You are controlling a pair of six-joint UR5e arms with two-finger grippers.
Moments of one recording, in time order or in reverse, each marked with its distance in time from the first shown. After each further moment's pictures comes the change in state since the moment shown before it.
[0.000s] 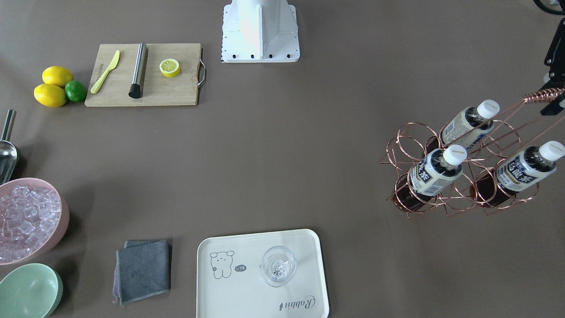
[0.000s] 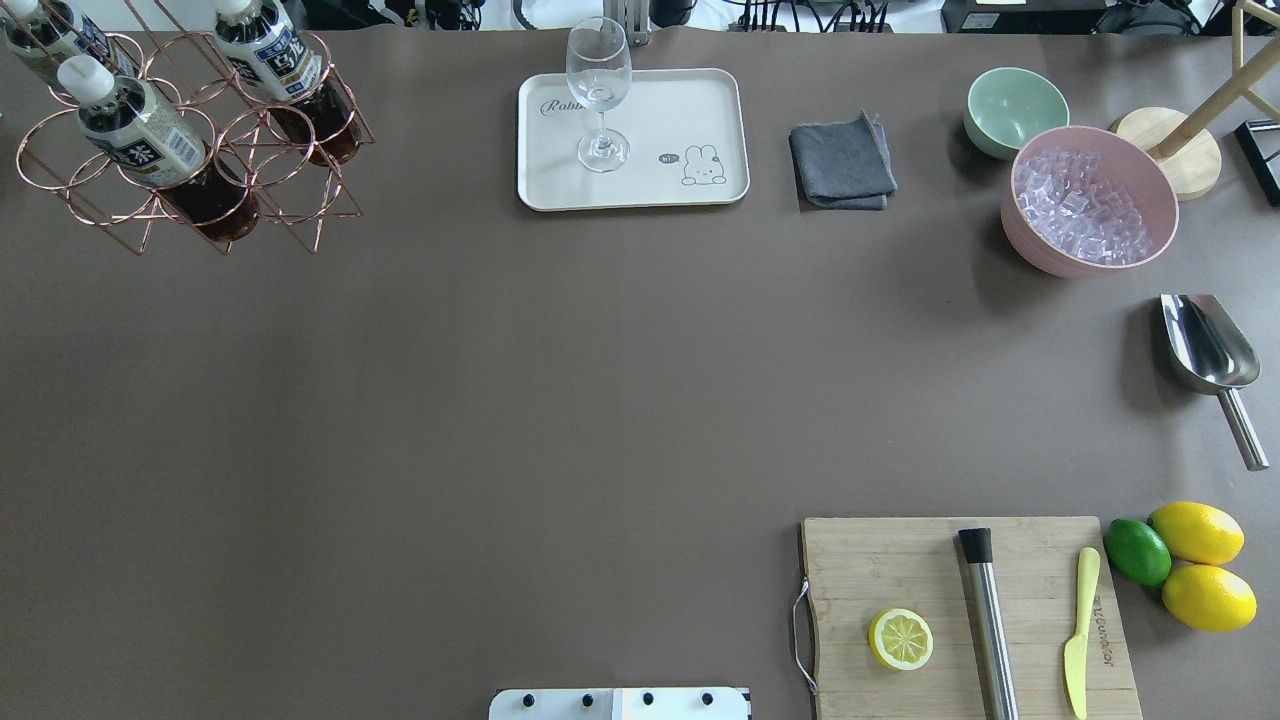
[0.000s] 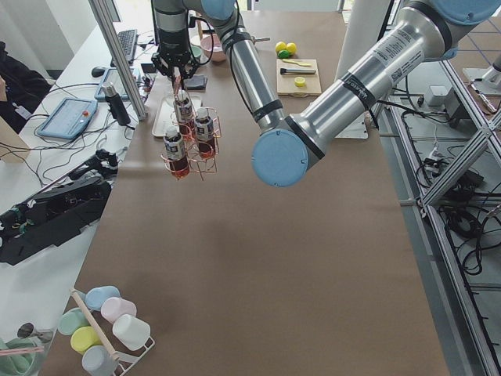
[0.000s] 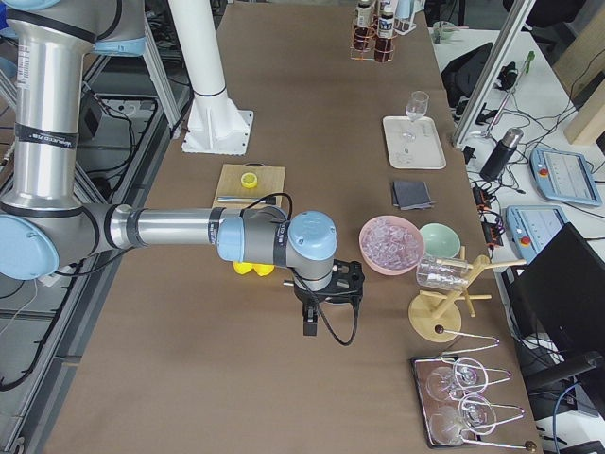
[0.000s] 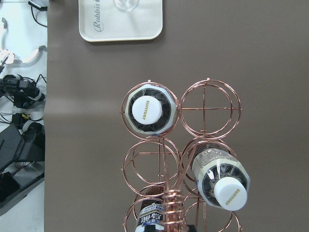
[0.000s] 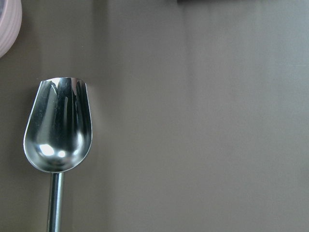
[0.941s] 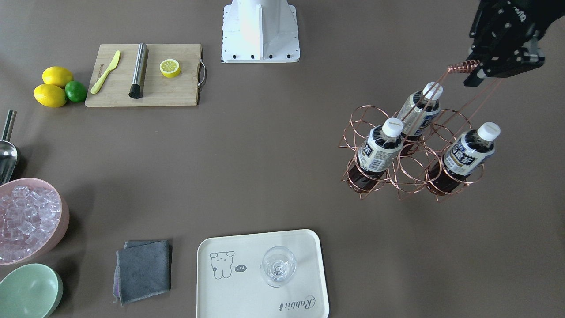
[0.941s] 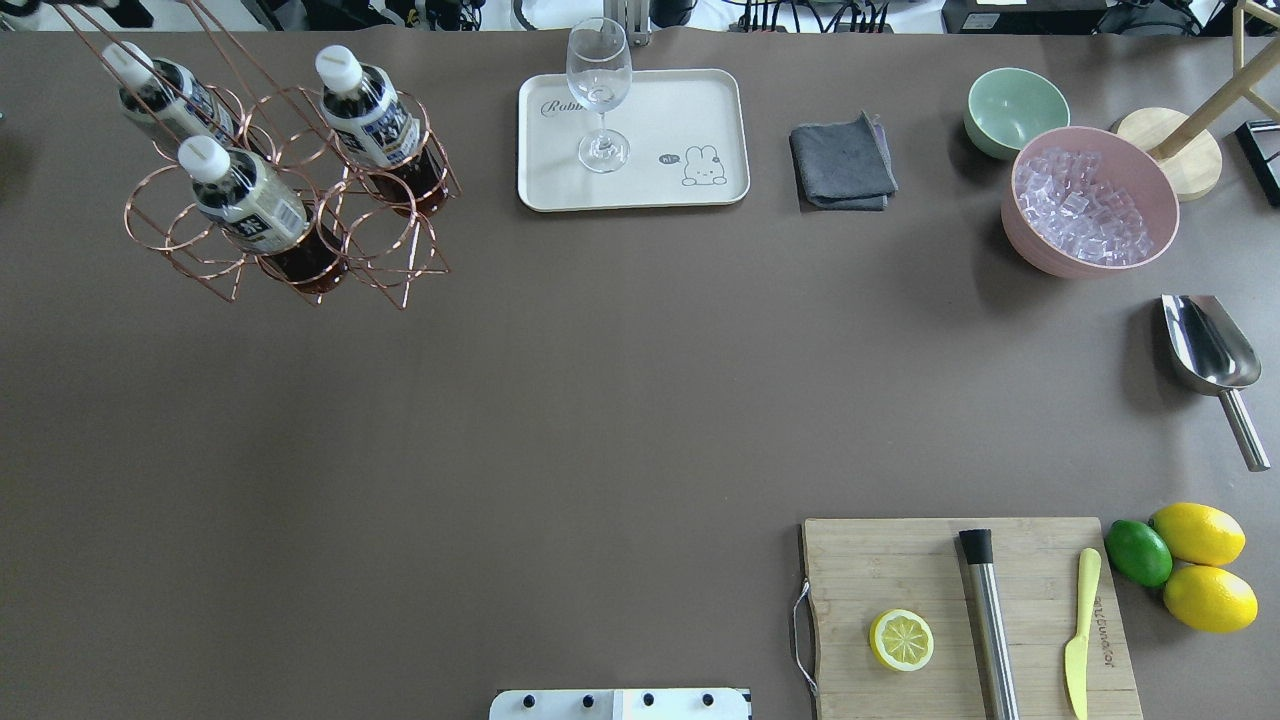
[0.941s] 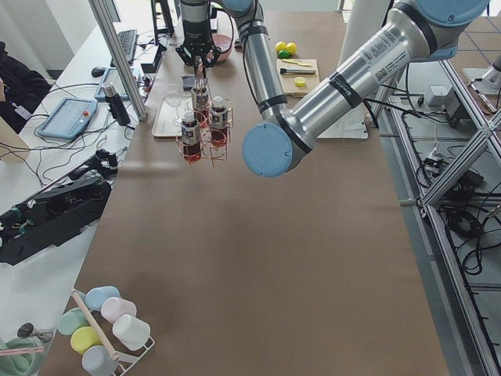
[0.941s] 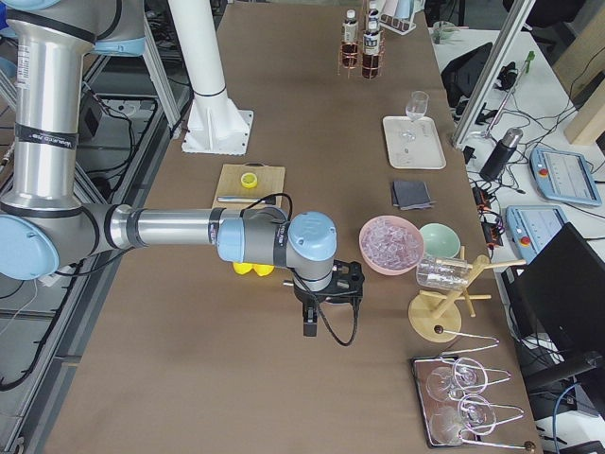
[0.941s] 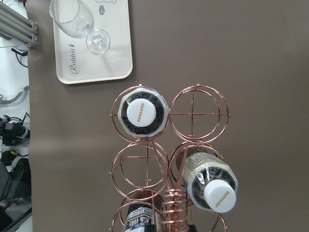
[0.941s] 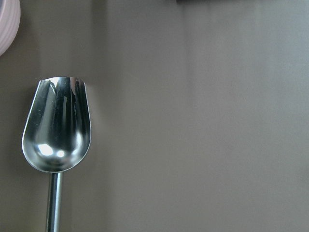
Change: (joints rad) left arm 0.143 -0.048 -0.095 0.084 0.005 -0.099; right arm 0.000 0.001 -0.002 0.000 -0.001 -0.001
